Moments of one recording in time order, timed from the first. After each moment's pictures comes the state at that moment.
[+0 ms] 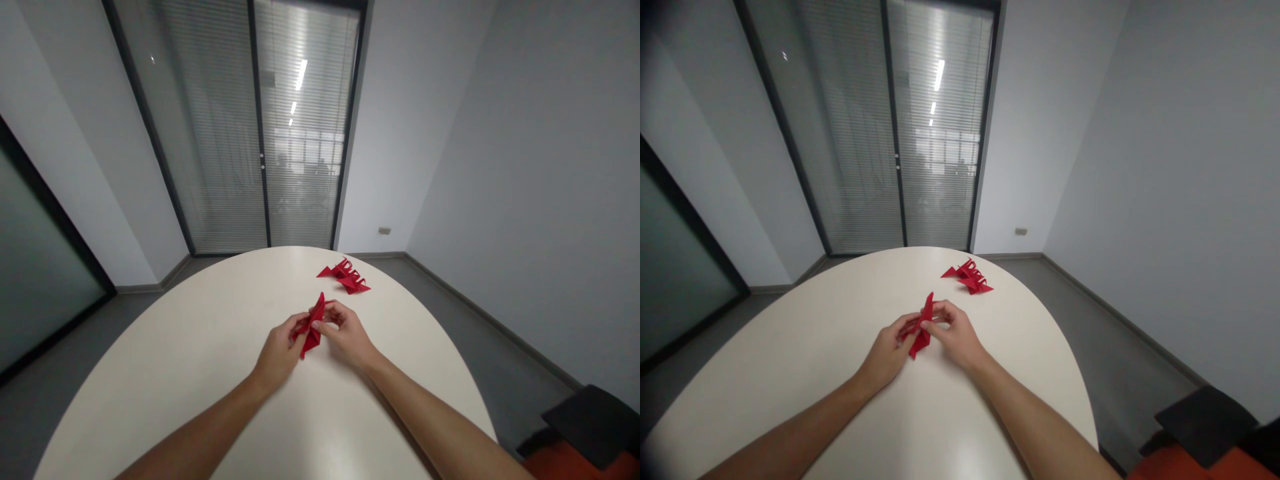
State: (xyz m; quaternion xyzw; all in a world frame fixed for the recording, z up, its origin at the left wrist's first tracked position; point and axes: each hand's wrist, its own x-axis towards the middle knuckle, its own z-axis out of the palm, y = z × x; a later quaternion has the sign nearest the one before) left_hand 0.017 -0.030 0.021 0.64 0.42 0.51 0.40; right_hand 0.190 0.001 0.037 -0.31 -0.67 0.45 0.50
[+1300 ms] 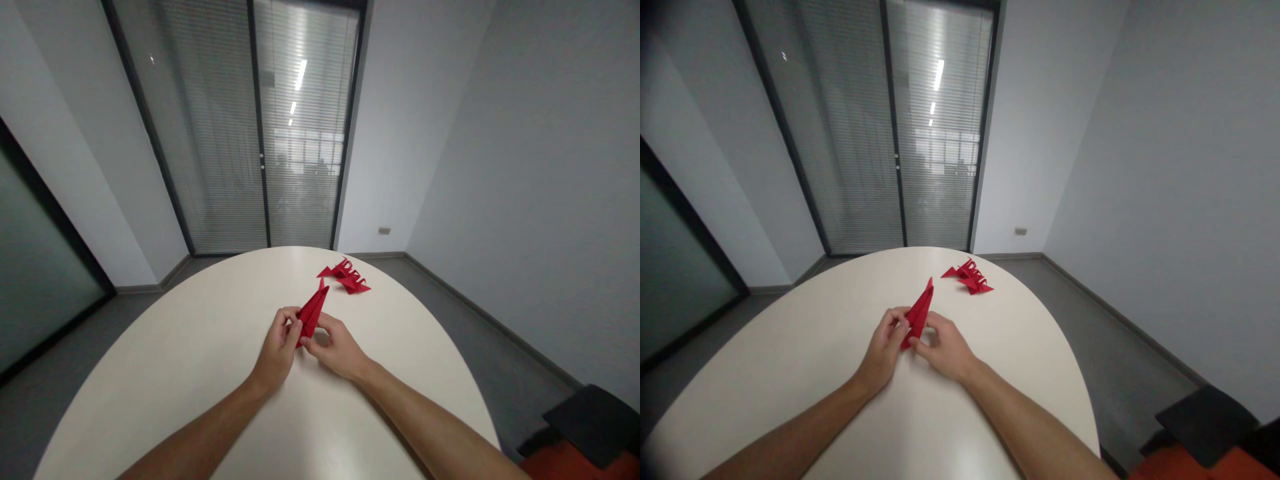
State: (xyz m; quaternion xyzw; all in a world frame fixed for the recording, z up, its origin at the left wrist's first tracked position) left_hand 0.022 -0.040 0.036 0.58 0.37 0.60 0.40; right_hand 0.178 -0.017 0.045 -0.28 -0.78 0.34 0.44
